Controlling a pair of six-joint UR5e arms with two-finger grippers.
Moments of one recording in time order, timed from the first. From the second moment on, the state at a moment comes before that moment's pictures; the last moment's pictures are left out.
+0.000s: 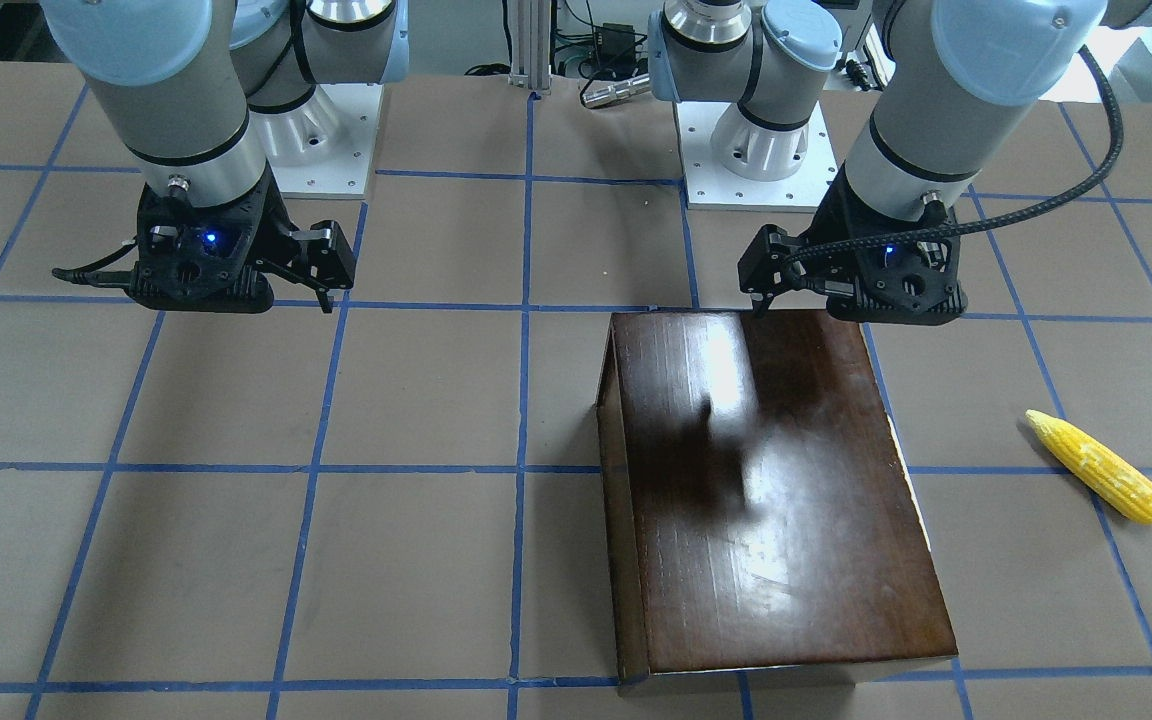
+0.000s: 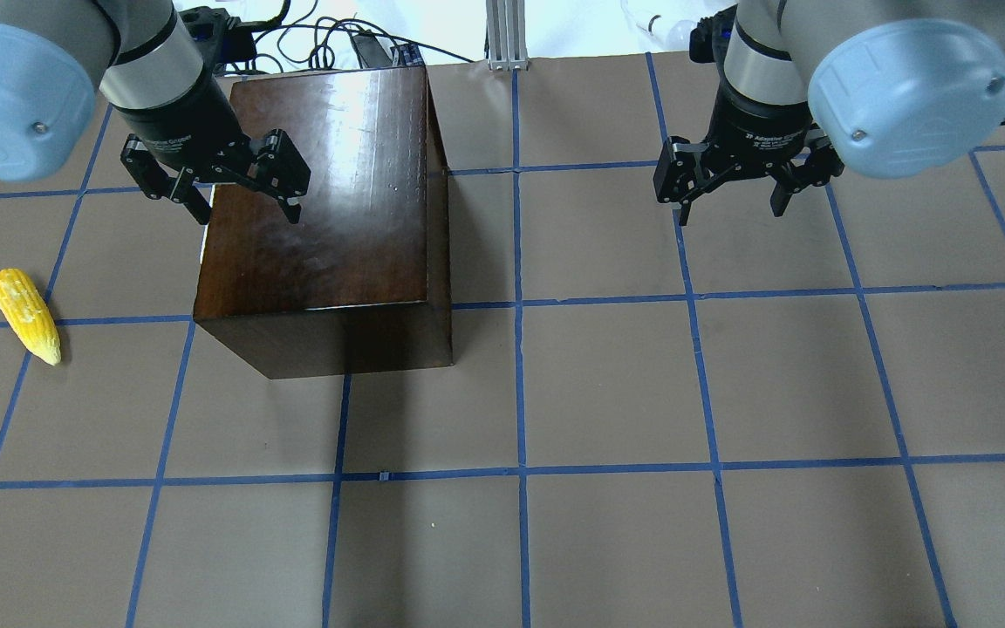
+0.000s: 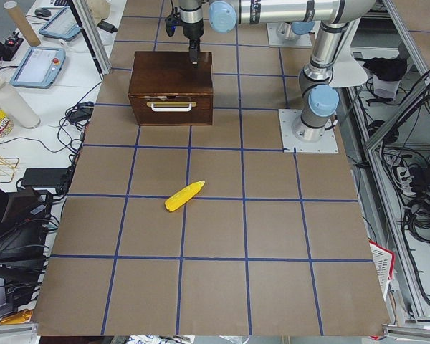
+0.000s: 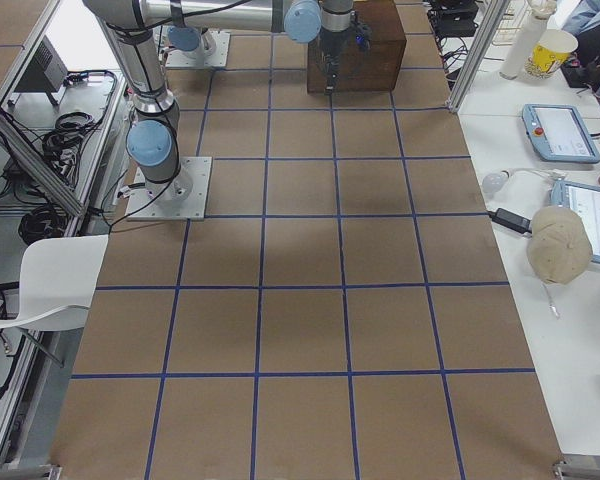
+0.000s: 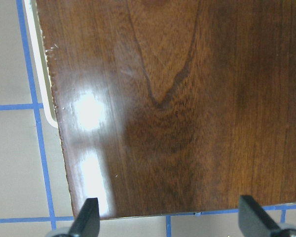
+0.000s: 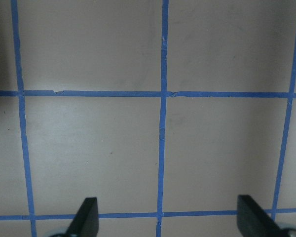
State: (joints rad) left arm -1.55 -1.66 -1.55 -1.56 1.58 0.06; right arm 1.65 -1.48 1.58 -1.63 -1.63 0.06
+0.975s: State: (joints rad) left arm -1.55 -1.65 -1.55 -1.56 1.63 0.06; right arm 1.65 -1.48 1.58 -1.62 -1.63 0.06
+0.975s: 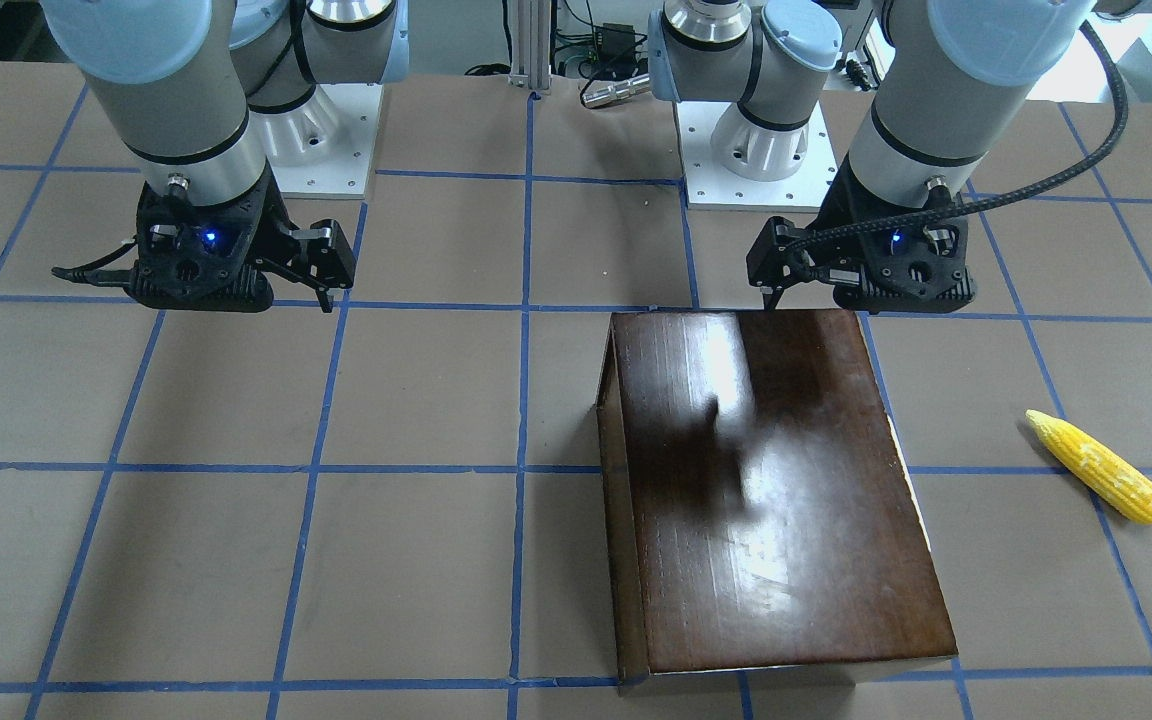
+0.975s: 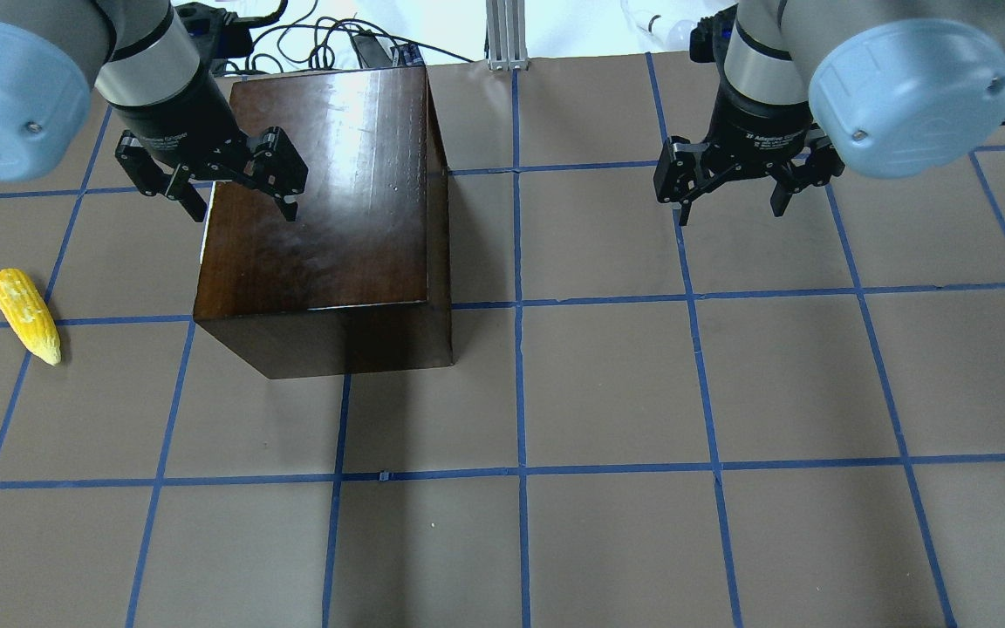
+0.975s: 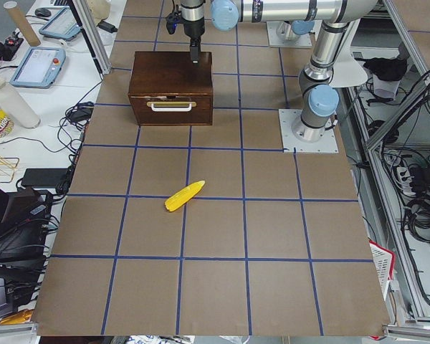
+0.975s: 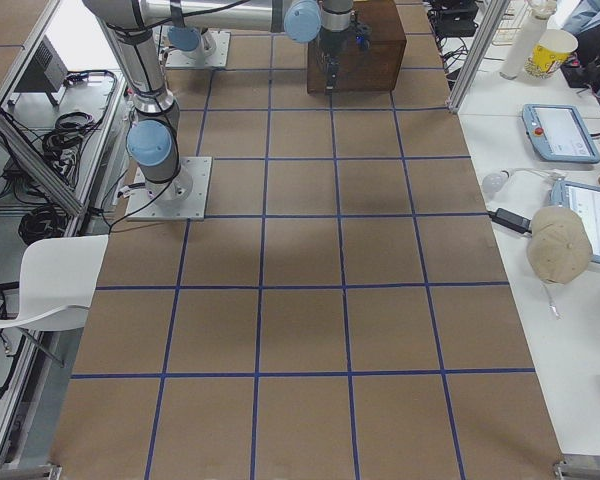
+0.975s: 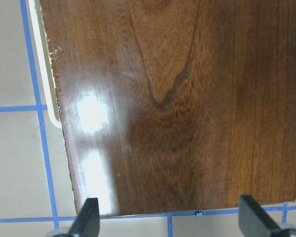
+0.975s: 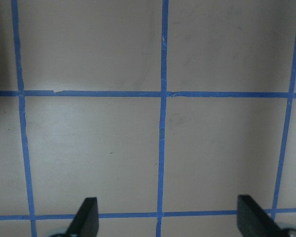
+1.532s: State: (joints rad) left arm -1.55 -1.66 -1.54 -1.56 1.64 0.05; right arm 1.65 -1.48 1.58 -1.63 -1.63 0.06
